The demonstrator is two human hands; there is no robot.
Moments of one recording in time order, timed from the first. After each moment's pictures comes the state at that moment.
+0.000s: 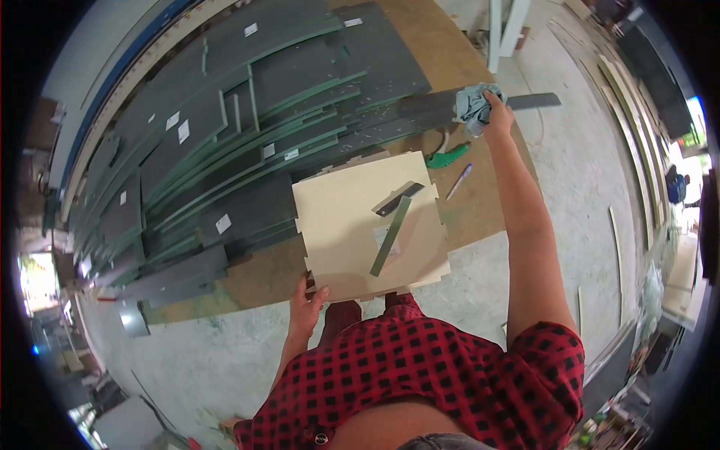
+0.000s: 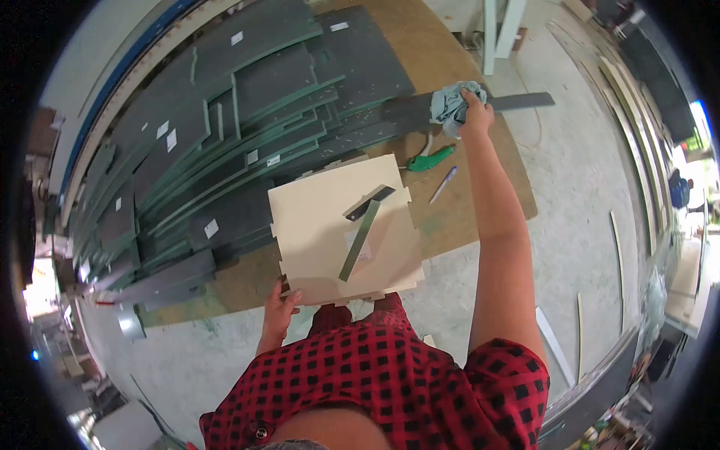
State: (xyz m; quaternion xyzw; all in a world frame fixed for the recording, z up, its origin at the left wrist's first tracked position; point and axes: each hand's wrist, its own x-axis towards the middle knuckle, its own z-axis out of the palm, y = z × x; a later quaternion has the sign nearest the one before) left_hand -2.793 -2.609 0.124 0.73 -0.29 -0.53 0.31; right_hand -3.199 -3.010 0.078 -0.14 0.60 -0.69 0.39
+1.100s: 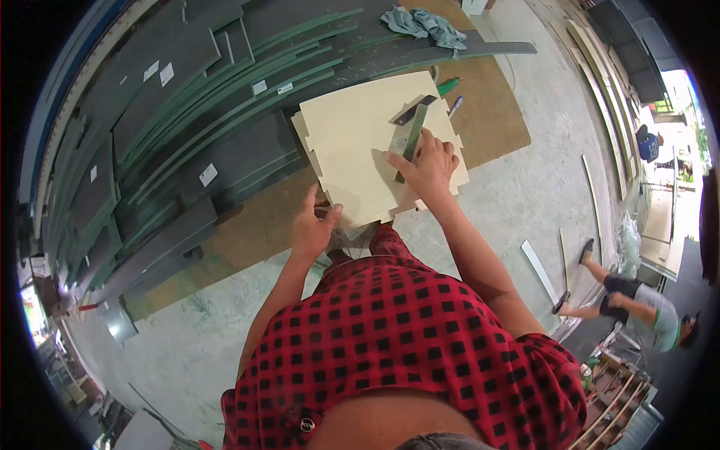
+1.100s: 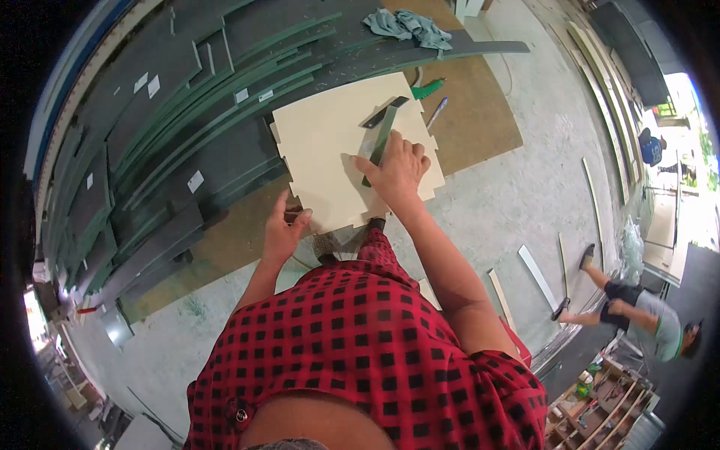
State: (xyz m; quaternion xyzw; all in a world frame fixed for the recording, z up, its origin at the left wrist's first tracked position) left_hand -2.749 -2.610 0.085 0.64 -0.53 -0.46 0.31; right_hand -2.981 -2.689 0.144 -0.61 0.76 -0.17 0.16
